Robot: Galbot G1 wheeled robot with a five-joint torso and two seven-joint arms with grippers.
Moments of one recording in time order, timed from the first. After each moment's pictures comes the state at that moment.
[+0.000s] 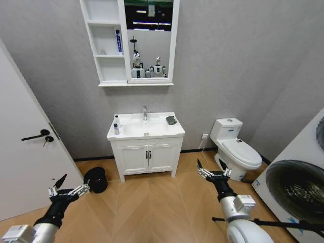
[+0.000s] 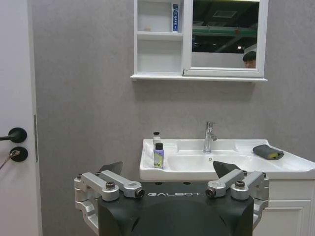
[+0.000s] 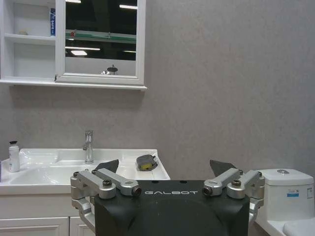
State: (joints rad) left arm 1.95 -1.40 -1.07 -2.43 -0.52 0.11 0.17; right arm -1.69 1.46 0.64 2.42 0.13 -0.22 0.02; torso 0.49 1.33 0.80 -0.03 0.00
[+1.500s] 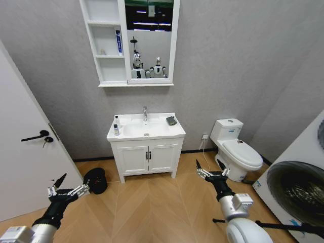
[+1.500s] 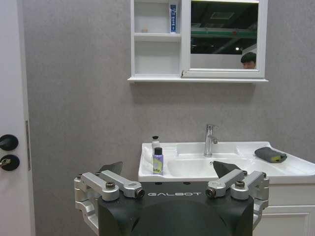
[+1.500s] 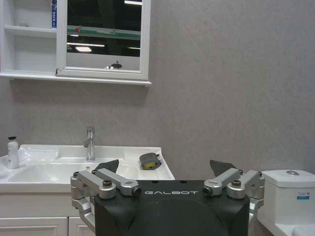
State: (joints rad) left arm 1.96 -1.42 -1.09 -2.44 -0.51 0.11 0.20; right arm -1.68 1.46 0.64 2.40 0.12 -0.22 0.00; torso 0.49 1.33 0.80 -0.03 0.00
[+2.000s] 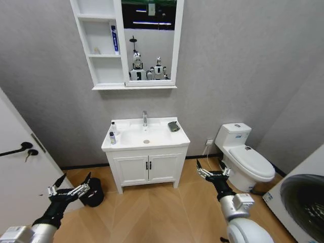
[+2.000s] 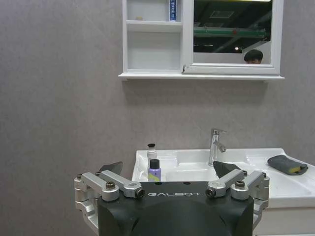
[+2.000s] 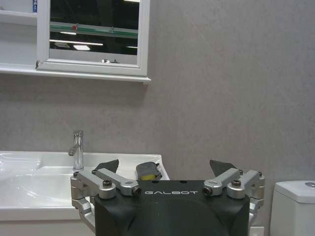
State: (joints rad) left arm 1.96 -1.42 -1.08 -2.44 -0.51 0.10 0.20; right arm -1.68 1.45 0.64 2.40 0.12 -0.22 0.00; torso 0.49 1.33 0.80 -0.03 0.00
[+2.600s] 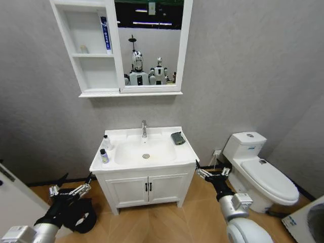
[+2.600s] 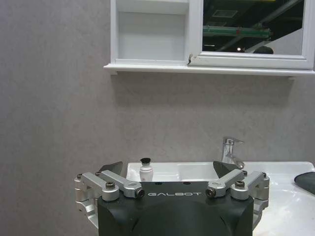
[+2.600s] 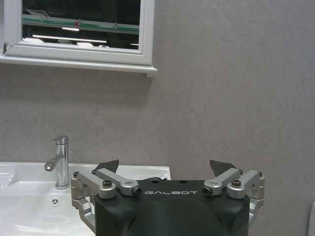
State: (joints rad) left arm 1.95 -1.43 -1.06 -2.44 -0.50 0.10 0.20; right arm -1.67 1.44 0.63 2.40 0.11 -0.23 0.00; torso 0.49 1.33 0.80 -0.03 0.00
